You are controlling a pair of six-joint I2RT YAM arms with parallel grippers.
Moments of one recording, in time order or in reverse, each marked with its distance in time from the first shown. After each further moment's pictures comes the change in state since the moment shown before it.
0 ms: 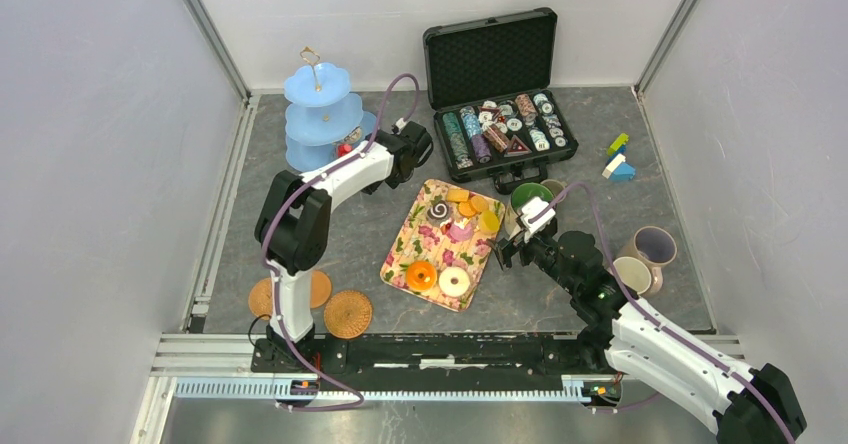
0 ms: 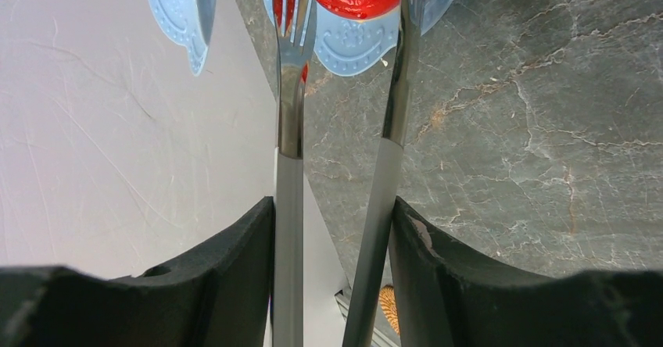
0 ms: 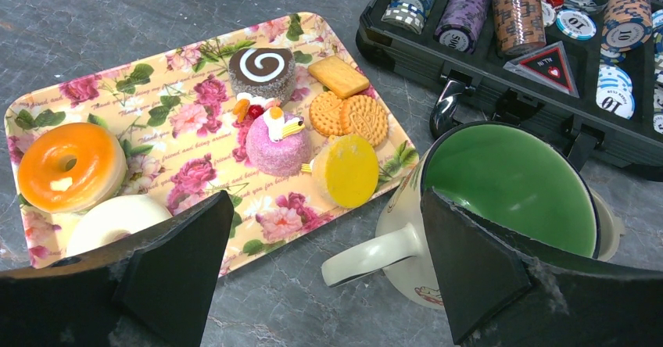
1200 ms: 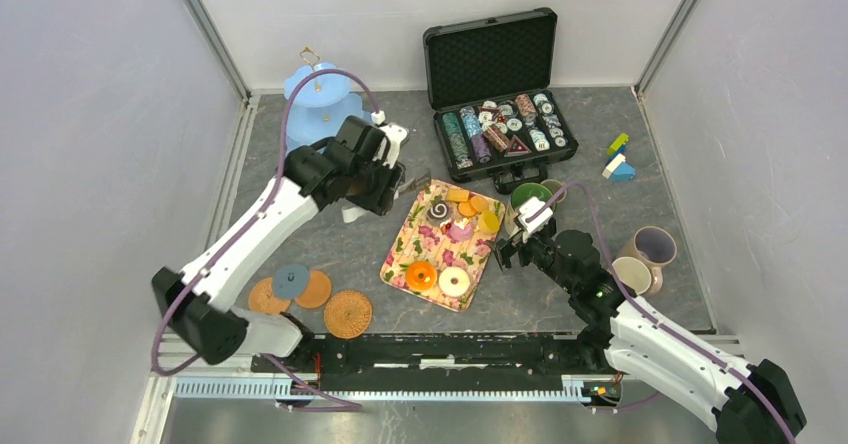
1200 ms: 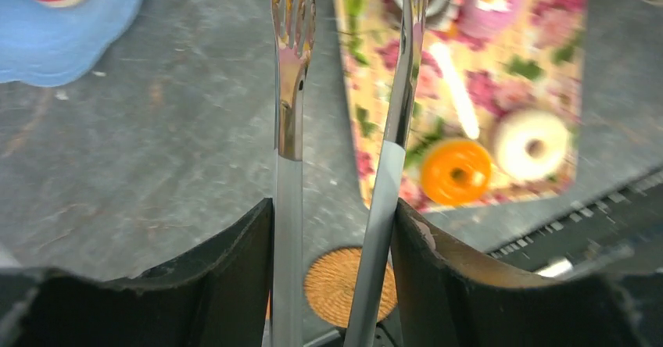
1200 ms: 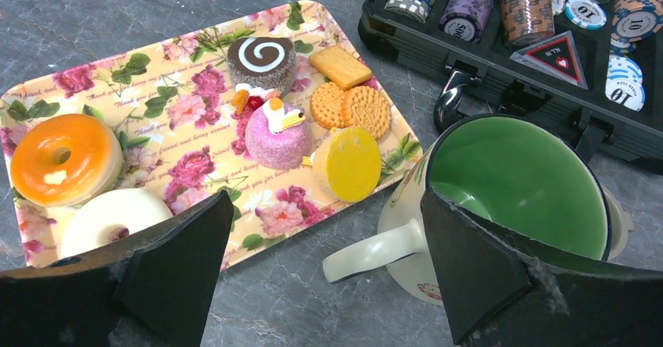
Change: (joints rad) left arm -0.047 -0.584 -0.106 -0.068 0.814 -0.177; right arm 0.000 0.025 0.000 0.000 0.000 0.000
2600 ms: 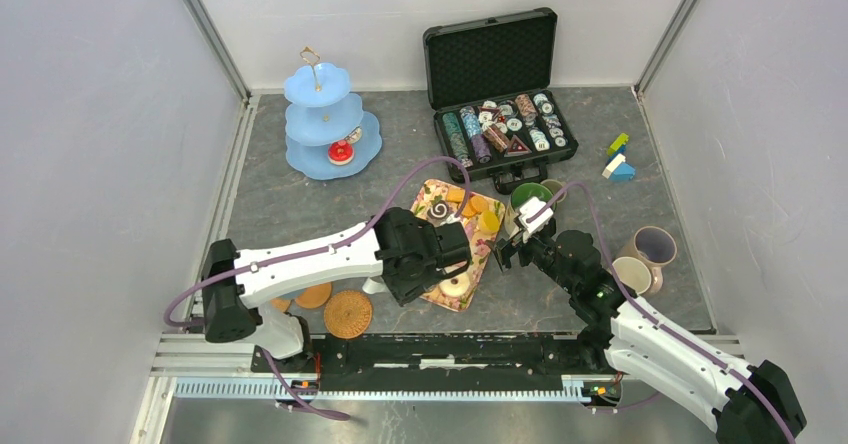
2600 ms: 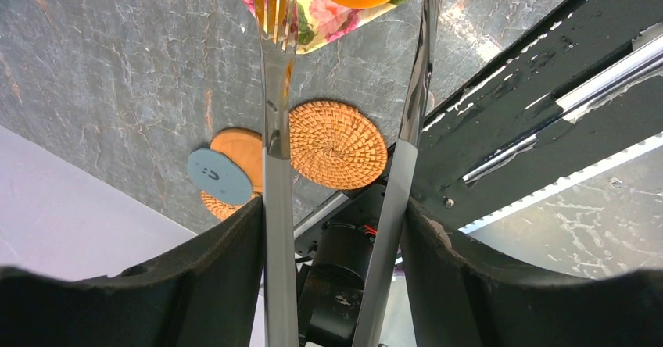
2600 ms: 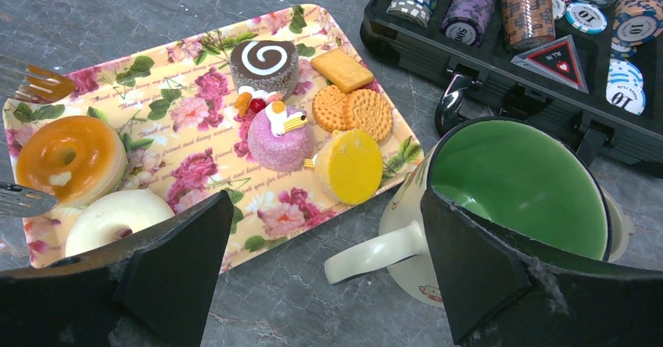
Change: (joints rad) left arm -0.626 0.103 -0.042 -0.386 -0.185 -0.193; right arm 0.000 -0.006 0.000 0.002 -0.007 0.000
